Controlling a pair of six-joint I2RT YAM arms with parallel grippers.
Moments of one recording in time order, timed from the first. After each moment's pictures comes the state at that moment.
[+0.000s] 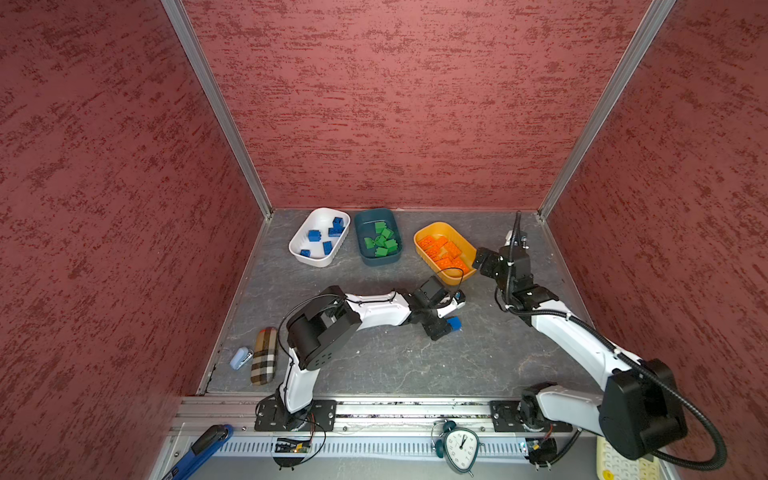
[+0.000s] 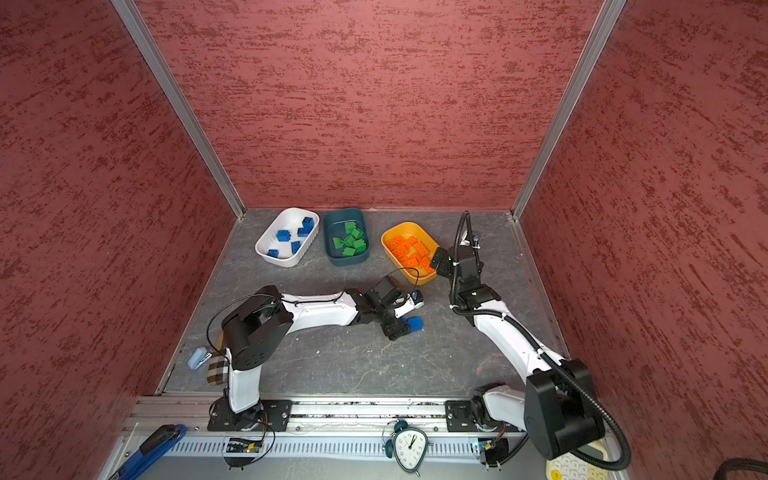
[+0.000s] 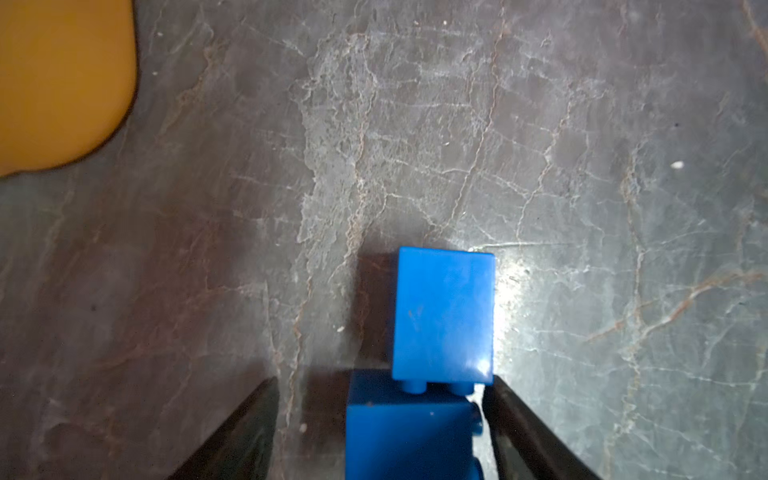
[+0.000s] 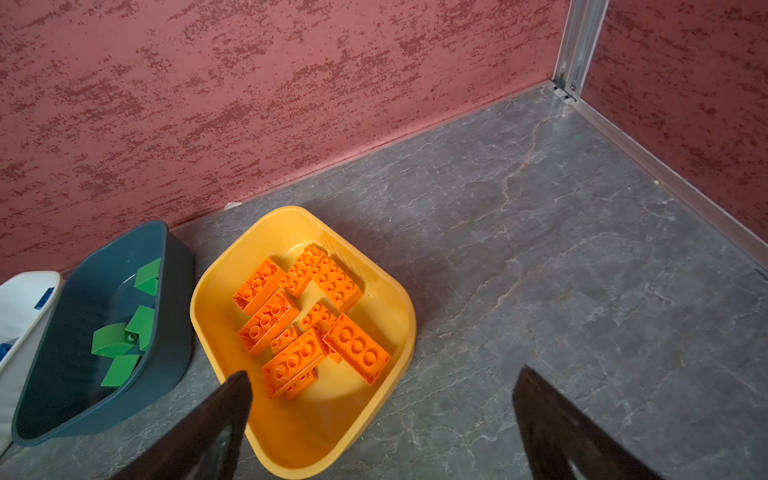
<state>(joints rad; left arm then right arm) -0.96 1.96 1.23 -0.26 0.16 0.16 0.29 1.23 0.77 -0.02 0.32 0.50</state>
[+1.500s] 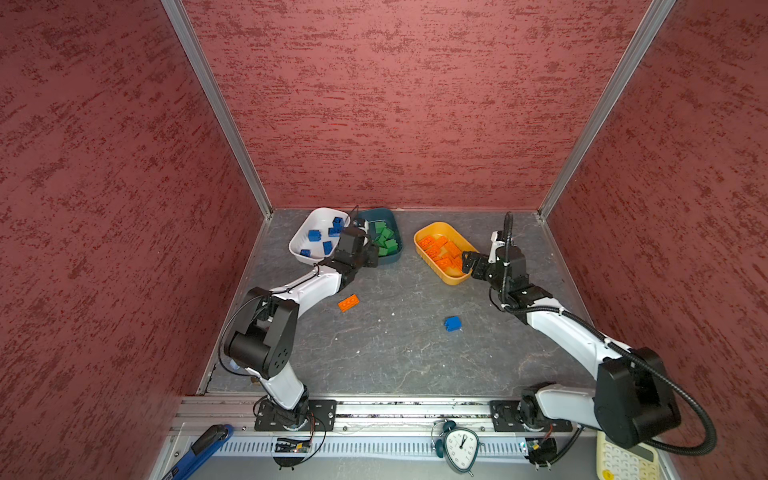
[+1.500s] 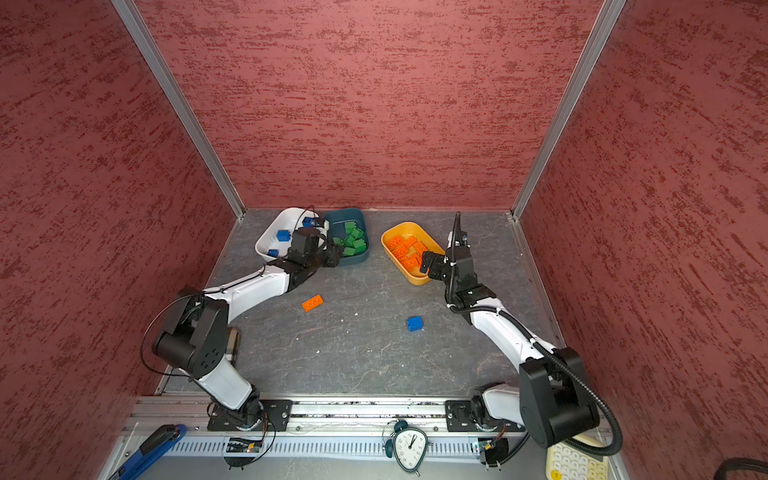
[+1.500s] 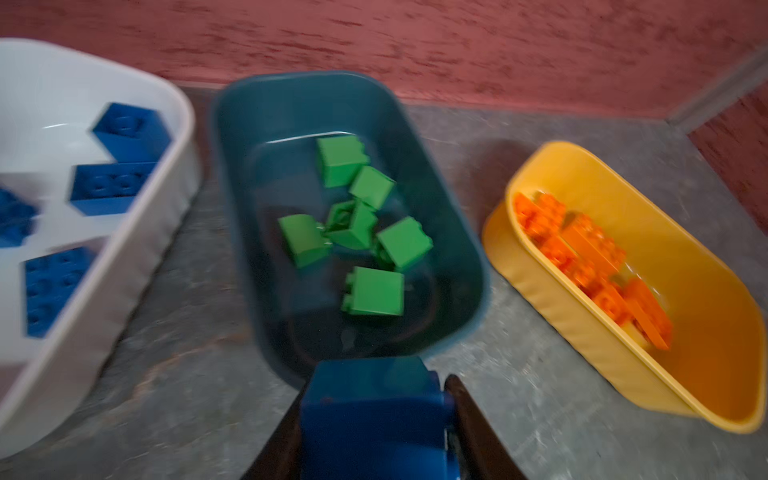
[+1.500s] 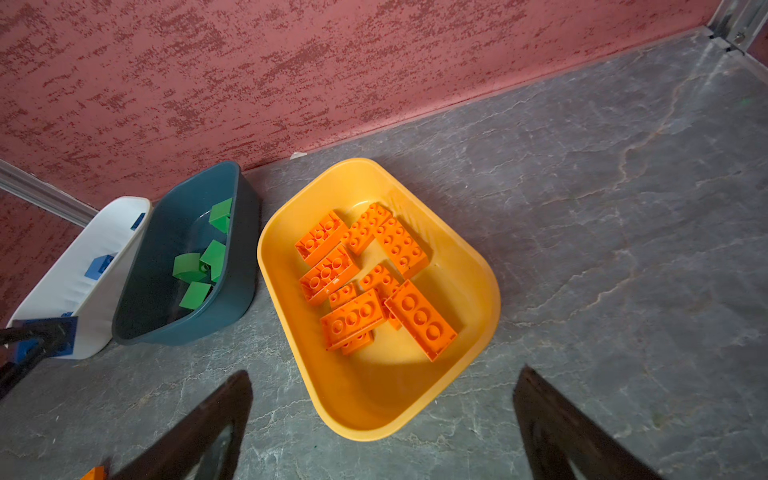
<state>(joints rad) -0.35 1.67 1.06 0.02 -0.05 -0.34 0.29 1.29 0.76 0.06 0.08 0.45</state>
